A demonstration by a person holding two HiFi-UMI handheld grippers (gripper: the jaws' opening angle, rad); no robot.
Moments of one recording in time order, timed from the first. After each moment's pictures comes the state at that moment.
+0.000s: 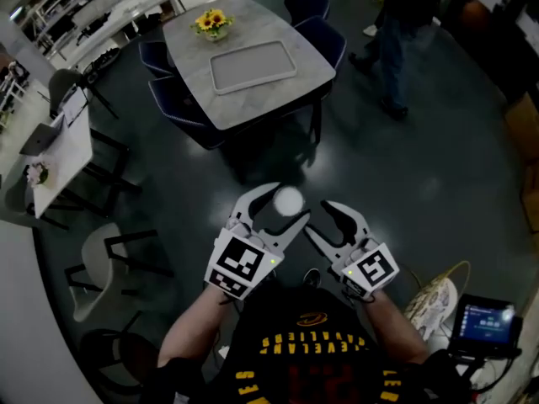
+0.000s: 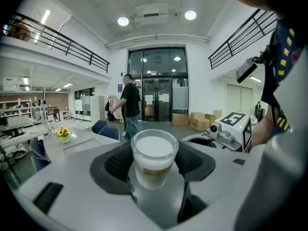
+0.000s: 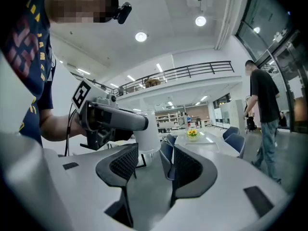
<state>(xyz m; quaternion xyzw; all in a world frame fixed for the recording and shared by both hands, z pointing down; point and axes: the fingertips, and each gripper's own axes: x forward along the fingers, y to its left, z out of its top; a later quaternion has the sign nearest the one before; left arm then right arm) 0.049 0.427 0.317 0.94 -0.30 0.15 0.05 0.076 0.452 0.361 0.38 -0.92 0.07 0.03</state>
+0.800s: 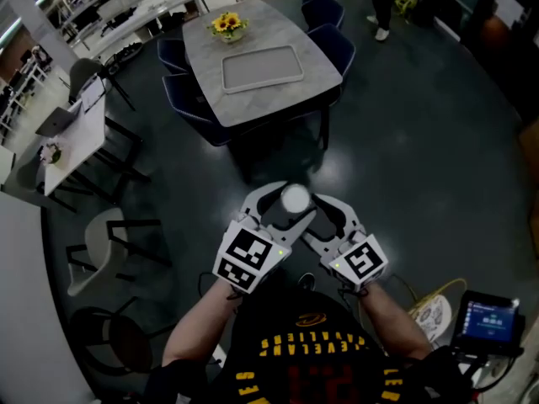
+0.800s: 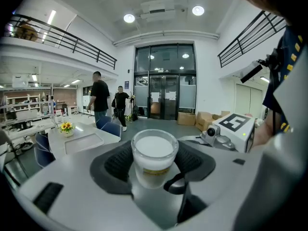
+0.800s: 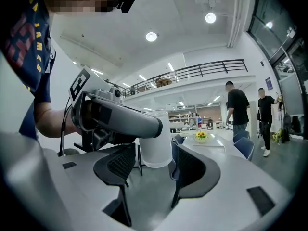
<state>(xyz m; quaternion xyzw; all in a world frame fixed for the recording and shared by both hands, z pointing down) 0.116 0.414 0.335 0.92 -0.34 0.16 0.07 0.106 0.430 0.370 0.31 -0.95 0.04 0.03</state>
